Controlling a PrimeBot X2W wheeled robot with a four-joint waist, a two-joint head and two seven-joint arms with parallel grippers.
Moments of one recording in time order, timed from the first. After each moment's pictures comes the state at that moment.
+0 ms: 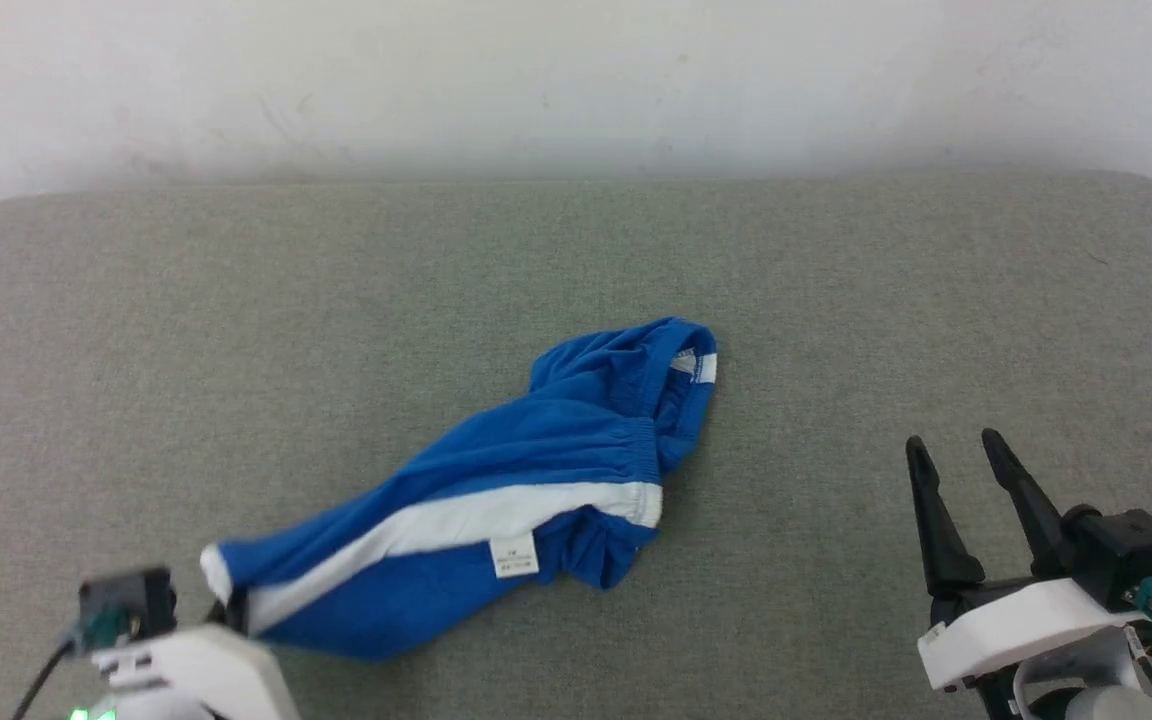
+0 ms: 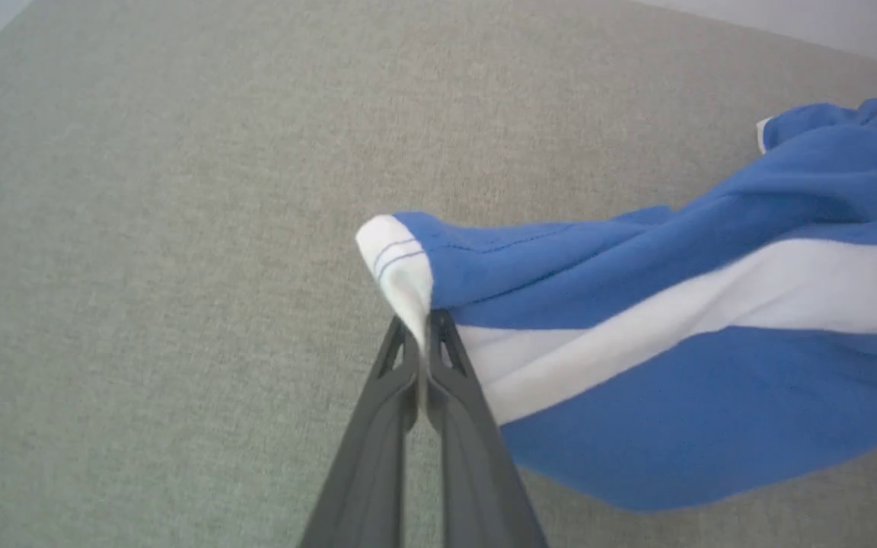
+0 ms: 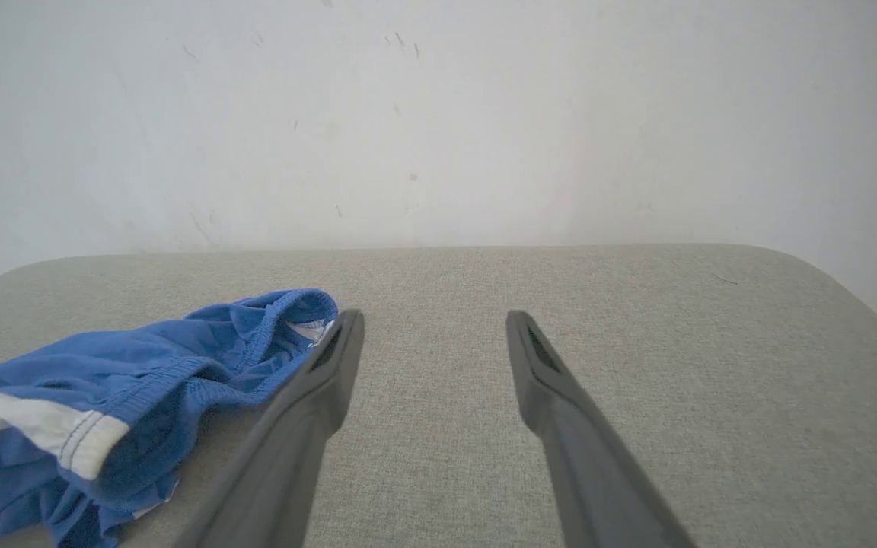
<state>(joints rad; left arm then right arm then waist) 0.03 0.49 -0.29 -0.05 -0.59 0.39 0.25 0.03 -0.05 -0.01 0.02 0.17 0.13 -0.12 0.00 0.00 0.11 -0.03</state>
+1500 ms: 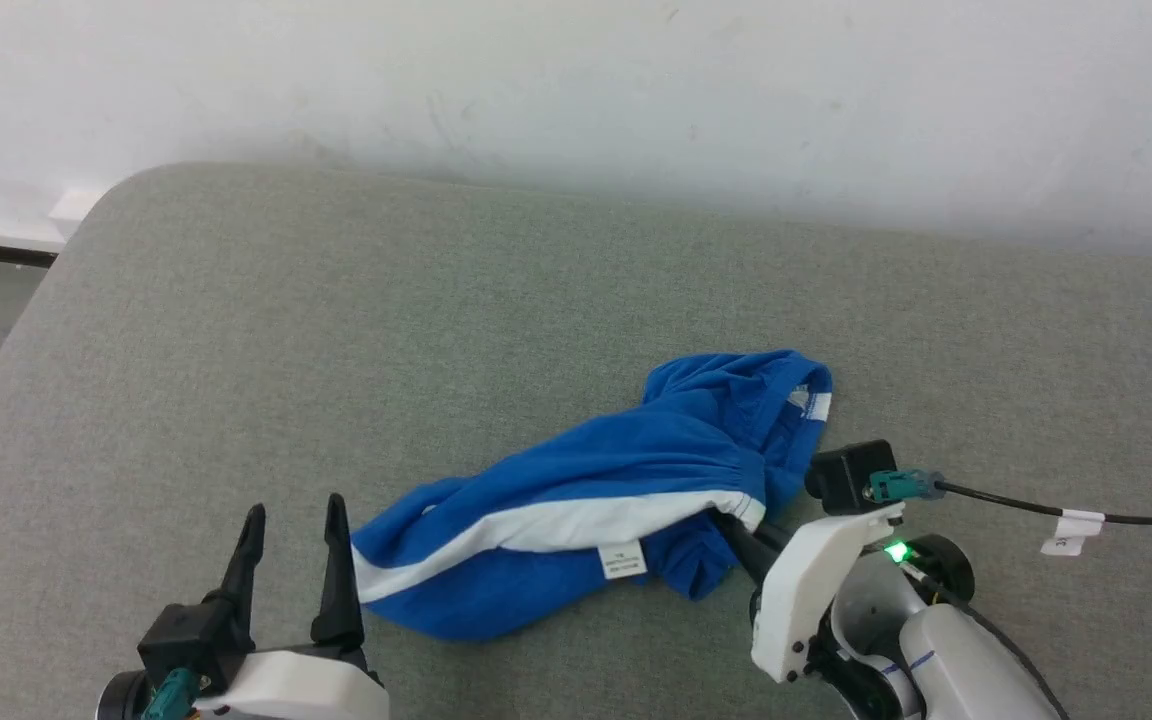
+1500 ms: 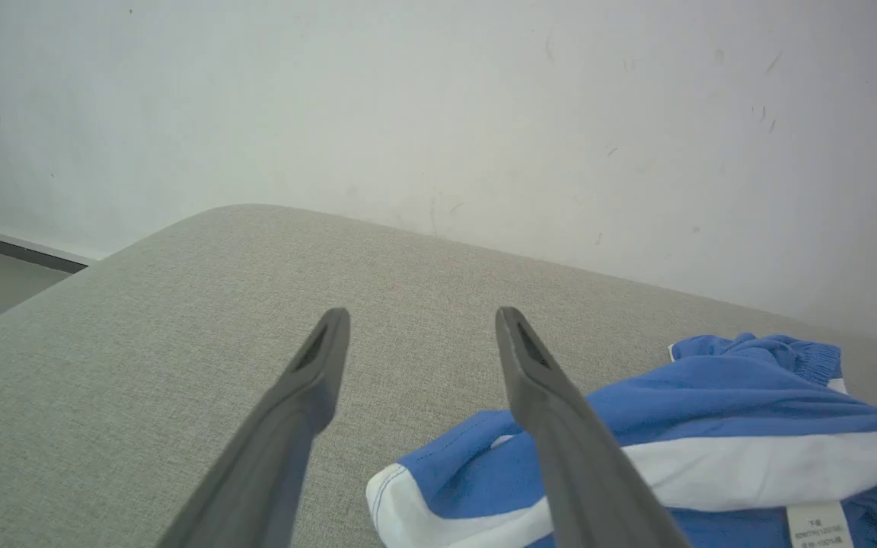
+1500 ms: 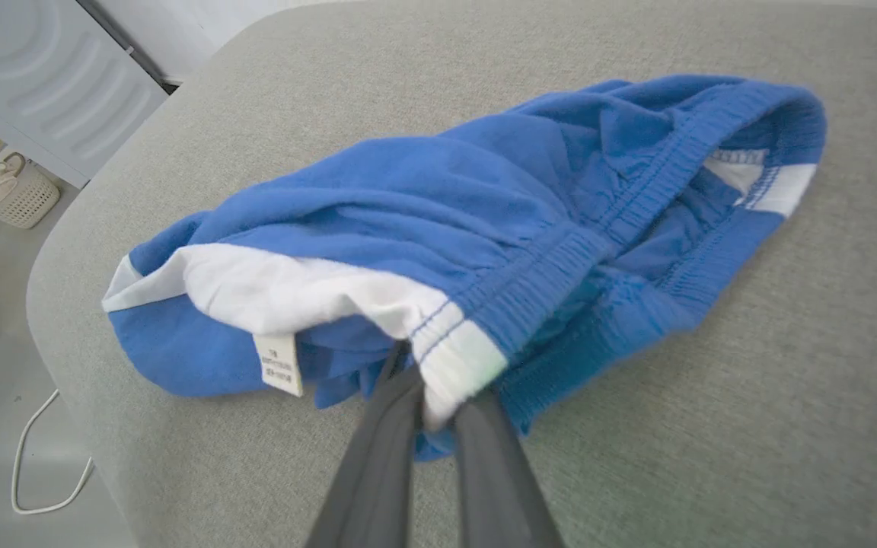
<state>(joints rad) 0.07 0.16 -0.13 0.05 -0.31 0.14 -0.26 -0.23 -0.05 0.32 0.37 0.44 0.13 0.29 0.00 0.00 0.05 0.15</state>
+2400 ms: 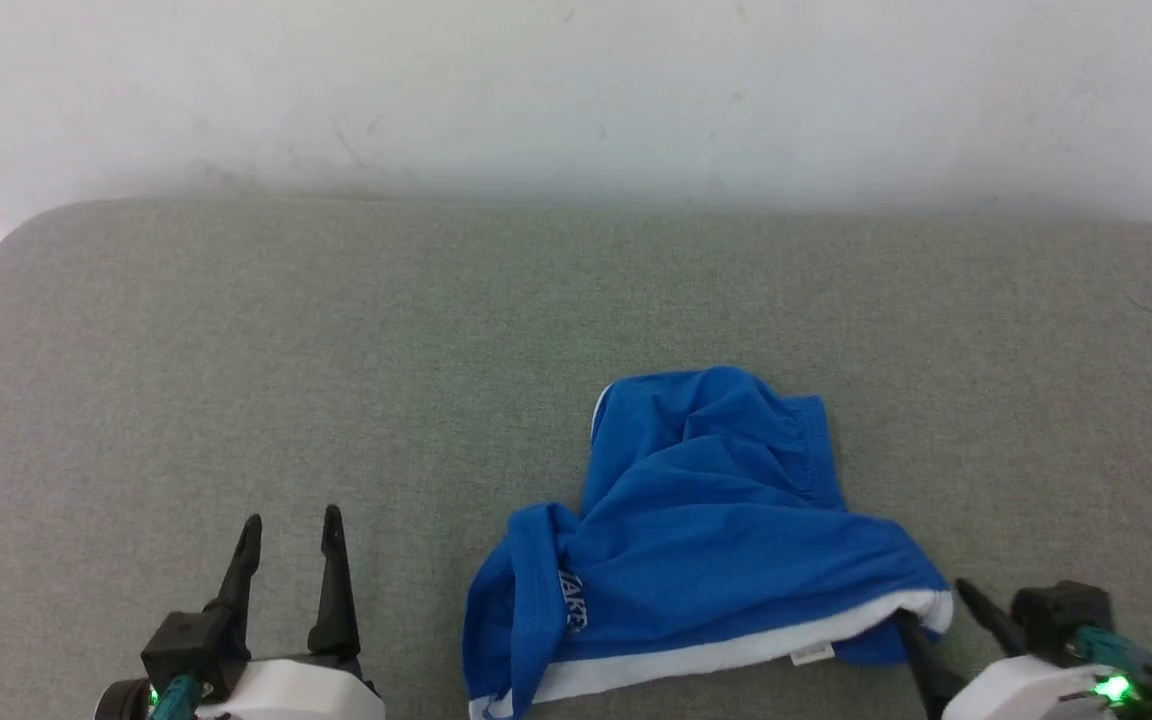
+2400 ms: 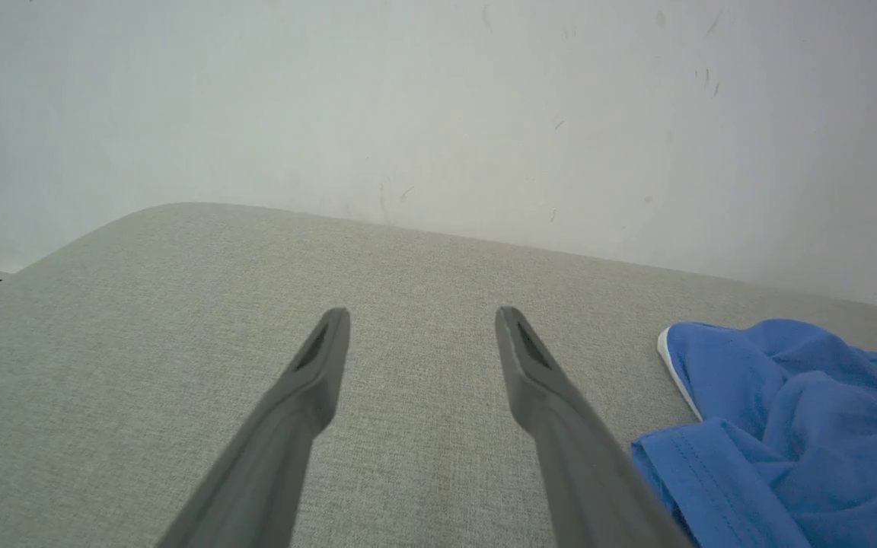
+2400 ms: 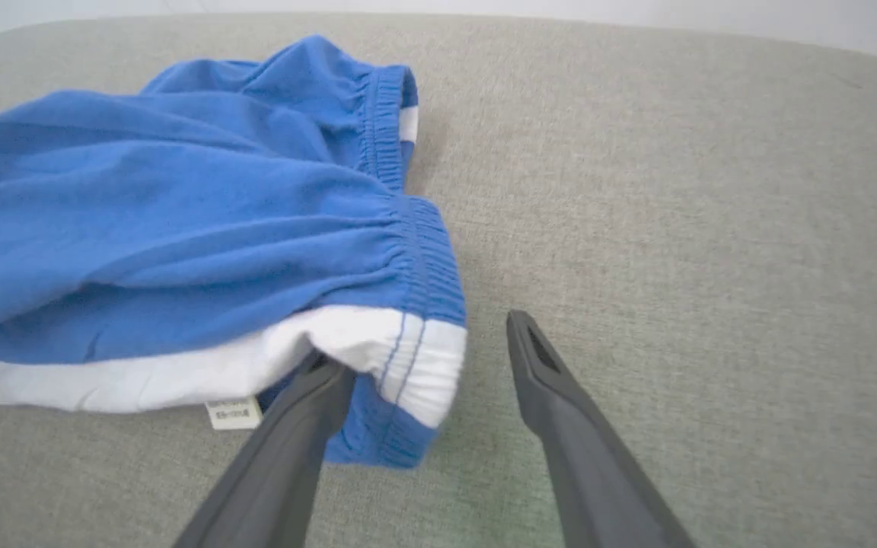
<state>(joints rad) 0.08 0.10 -0.05 0.08 -0.23 0.07 -0.26 0.13 -0.14 0.06 0.10 0.19 0.13 0.18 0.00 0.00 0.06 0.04</state>
